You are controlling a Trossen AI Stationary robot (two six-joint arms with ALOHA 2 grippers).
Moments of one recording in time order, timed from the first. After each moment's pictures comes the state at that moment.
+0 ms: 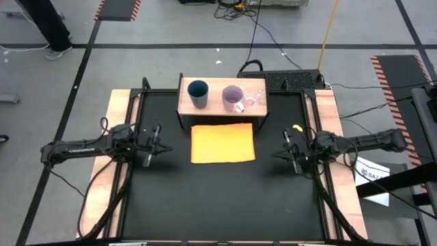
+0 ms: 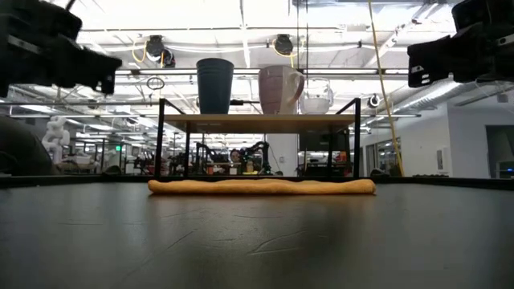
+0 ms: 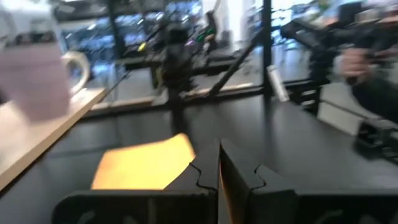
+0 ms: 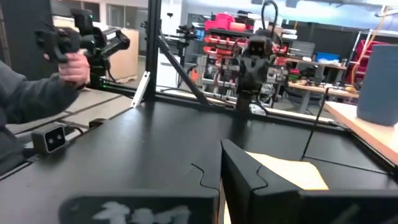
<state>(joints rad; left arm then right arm) 0.18 0.21 0.03 0.17 0.37 0.10 0.06 0.31 0.01 0.33 -0.16 -0.11</state>
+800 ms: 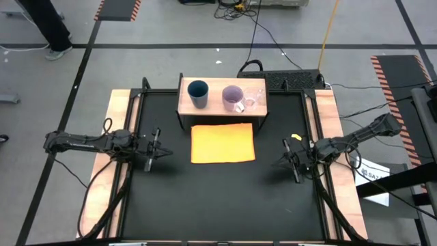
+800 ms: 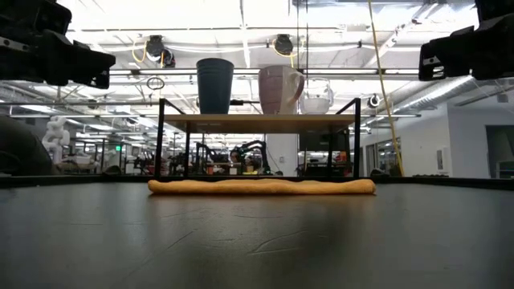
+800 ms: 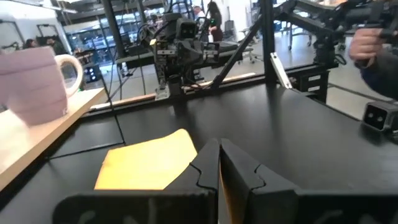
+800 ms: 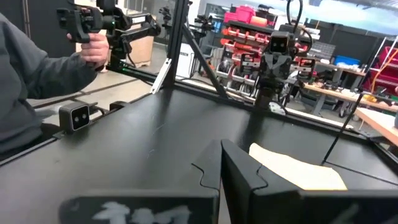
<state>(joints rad) -0.05 0.21 0.03 0.14 0.13 0.18 0.36 0.41 0.01 0.37 0.08 -0.19</state>
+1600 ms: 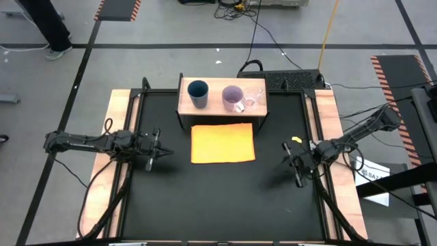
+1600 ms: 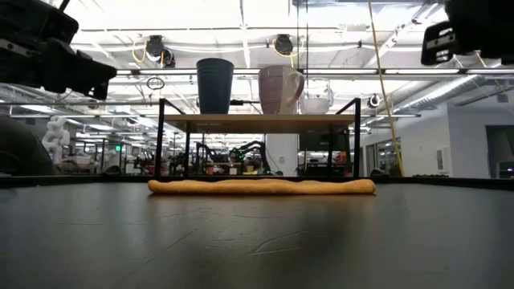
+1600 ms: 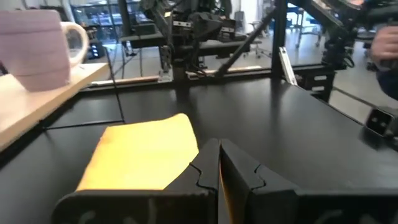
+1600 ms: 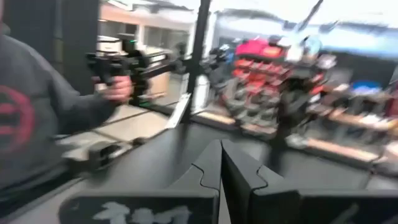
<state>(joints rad) -0.05 0.21 0.03 0.09 0.09 0.07 0.45 0.58 0.01 0.68 0.10 -0.17</state>
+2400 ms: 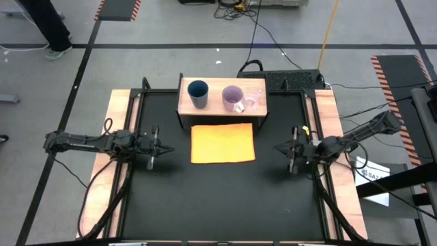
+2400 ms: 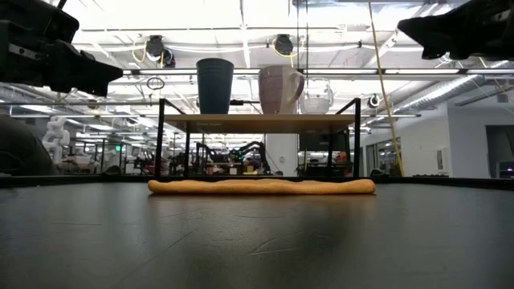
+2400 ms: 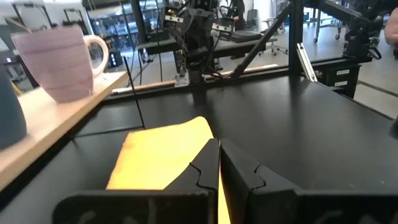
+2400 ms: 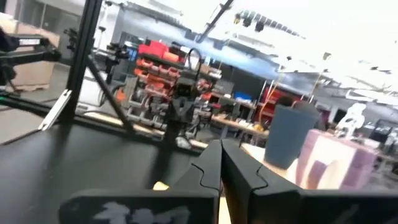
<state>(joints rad) -0.05 0.21 0.03 0.11 0.02 0.14 0.39 0.46 0.01 0.69 0.45 -0.41</state>
